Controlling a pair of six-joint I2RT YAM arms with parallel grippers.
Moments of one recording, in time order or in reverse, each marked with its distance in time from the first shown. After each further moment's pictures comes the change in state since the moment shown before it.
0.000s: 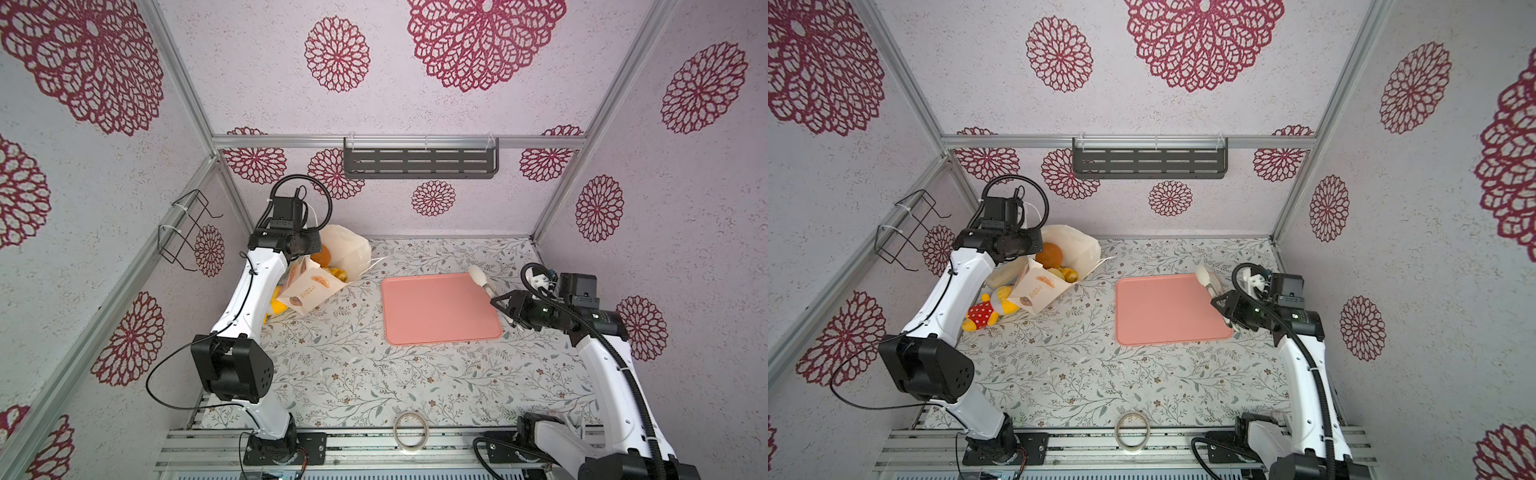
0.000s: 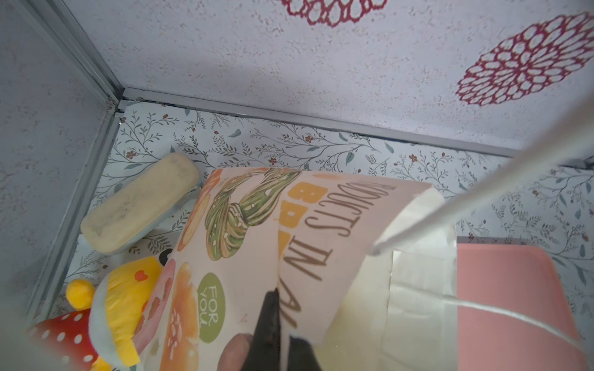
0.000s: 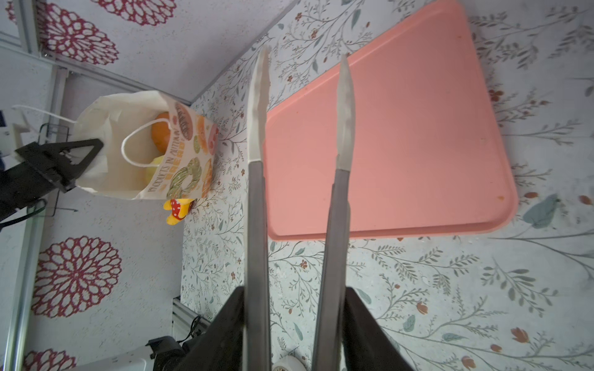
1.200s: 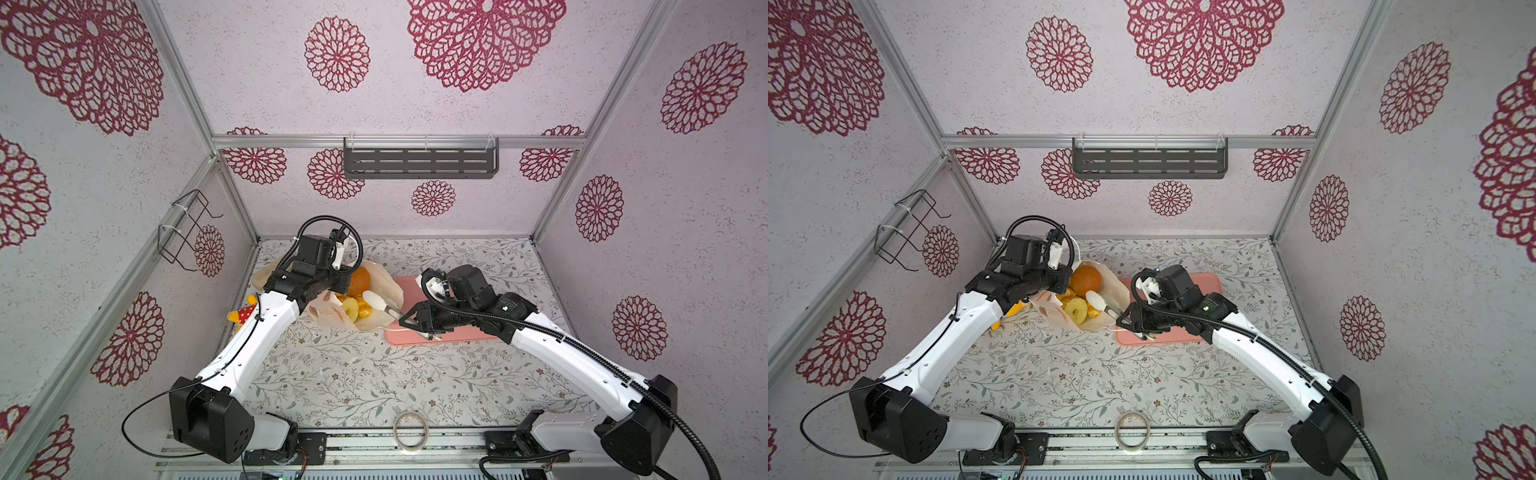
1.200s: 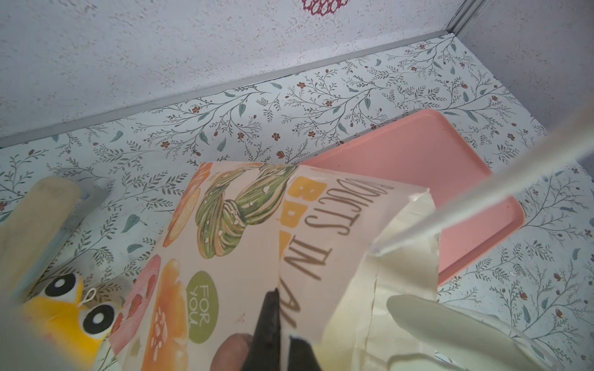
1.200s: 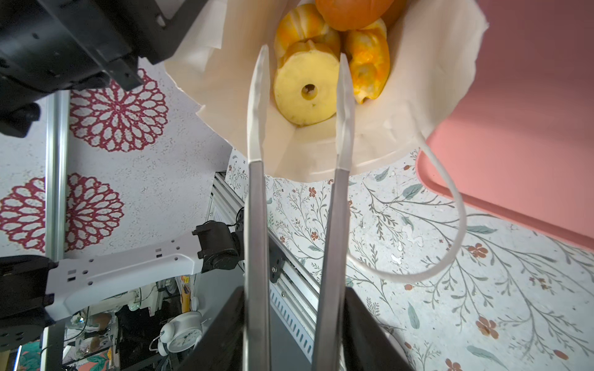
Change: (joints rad) left arm -0.227 -0.280 -0.380 0.164 0.117 0.166; right arm 0.803 0.265 0.105 0.286 0.166 0.335
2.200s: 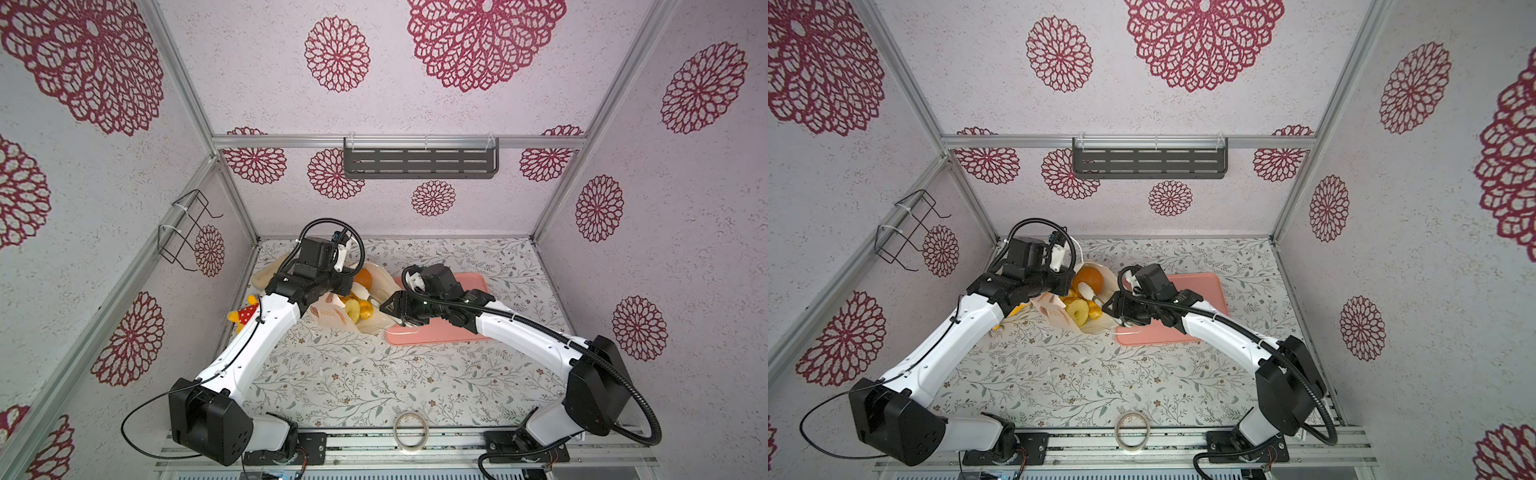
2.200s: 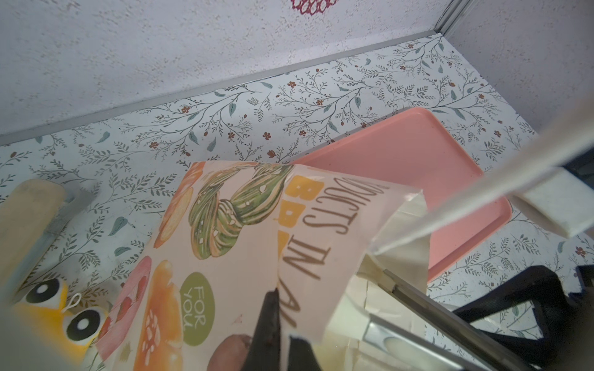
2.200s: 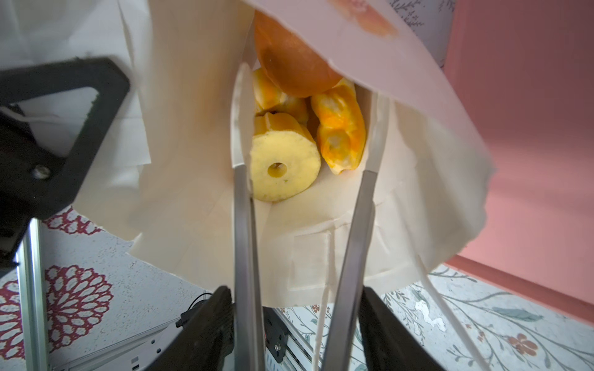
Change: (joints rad) left arm -0.013 -0.012 -0.023 0.016 0.018 -0.007; right arm 0.002 0.243 0.026 0.277 0.098 0.161
